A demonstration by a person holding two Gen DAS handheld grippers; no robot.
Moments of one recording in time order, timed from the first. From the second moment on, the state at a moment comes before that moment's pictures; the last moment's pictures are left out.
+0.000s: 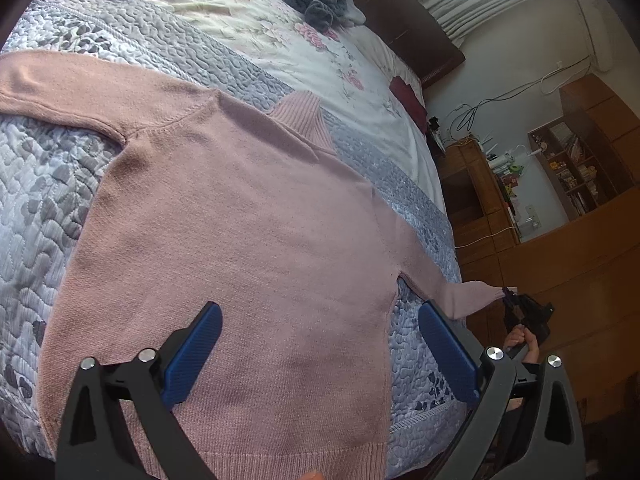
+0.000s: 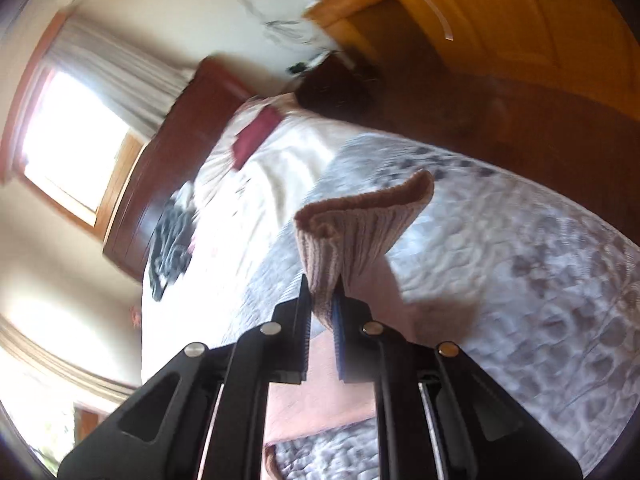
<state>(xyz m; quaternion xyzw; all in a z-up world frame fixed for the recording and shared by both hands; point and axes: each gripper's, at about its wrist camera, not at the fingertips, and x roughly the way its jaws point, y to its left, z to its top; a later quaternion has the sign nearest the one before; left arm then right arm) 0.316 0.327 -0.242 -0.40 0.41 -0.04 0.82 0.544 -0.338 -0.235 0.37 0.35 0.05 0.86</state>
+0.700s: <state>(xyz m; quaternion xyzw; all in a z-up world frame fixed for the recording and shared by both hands) 0.372 0.353 -0.255 -0.43 0.41 -0.08 0.80 0.512 0.020 -0.270 0.05 0.40 0.16 0.90</state>
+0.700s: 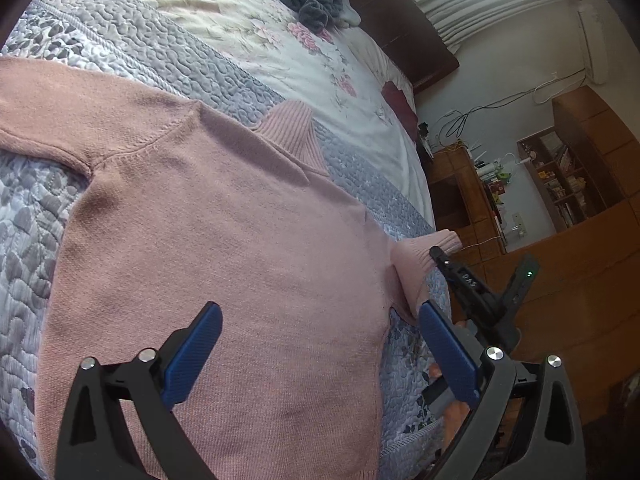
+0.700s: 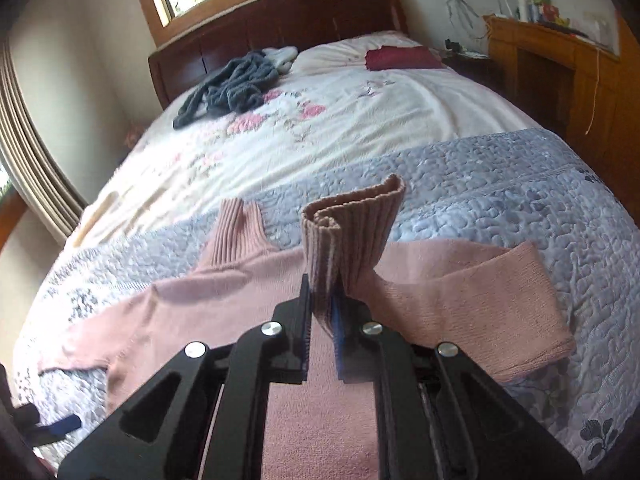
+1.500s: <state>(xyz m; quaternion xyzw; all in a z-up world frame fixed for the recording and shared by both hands) 0.582 0.250 -0.383 -0.52 0.54 -0.17 0.64 0.454 -0.023 -0.314 0.23 0.33 0.12 0.91</state>
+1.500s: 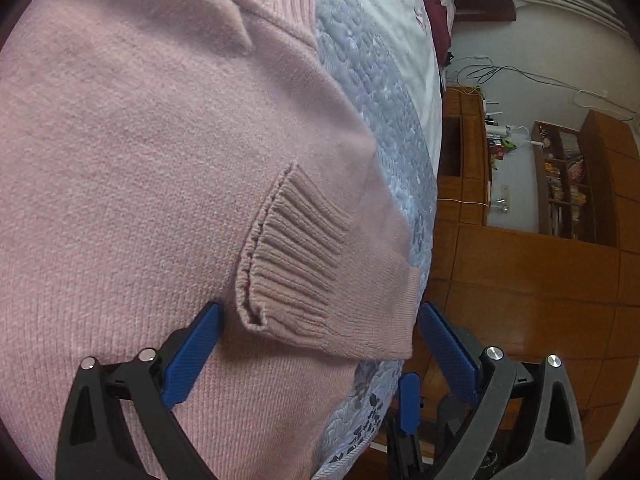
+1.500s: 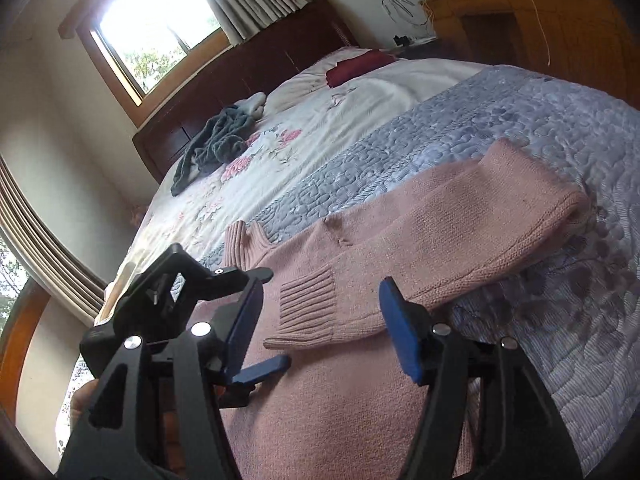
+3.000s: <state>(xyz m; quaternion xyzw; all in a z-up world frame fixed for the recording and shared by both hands) 0.541 0.479 -0.276 -0.39 0.48 -0.05 0.78 0.455 -0.052 -0.327 0.32 0.32 0.09 0.88</state>
